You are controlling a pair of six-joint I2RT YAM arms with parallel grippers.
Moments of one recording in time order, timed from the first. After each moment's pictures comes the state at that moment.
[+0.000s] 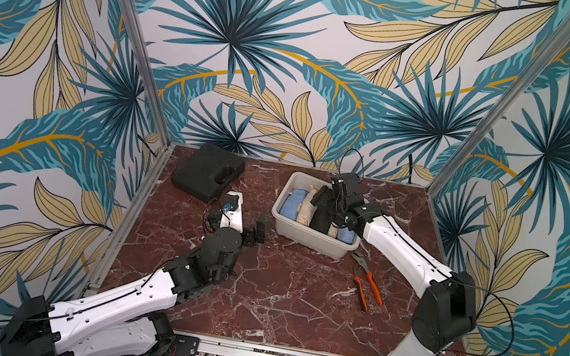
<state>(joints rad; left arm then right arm) -0.77 0.97 0.65 0.14 -0.70 -0.33 0.49 1.67 1.44 -0.50 0.22 0.82</state>
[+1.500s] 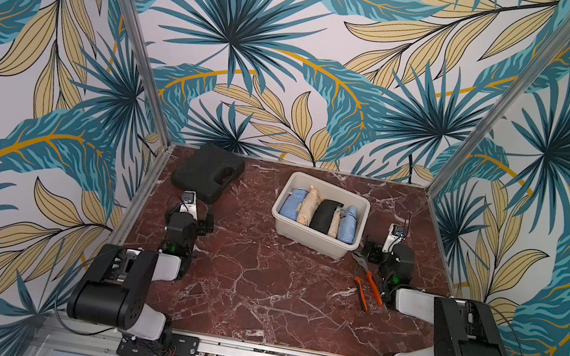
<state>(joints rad) 0.00 1.54 0.31 0.93 -0.17 -0.04 0.02 1.51 0.42 0.74 0.14 0.06</state>
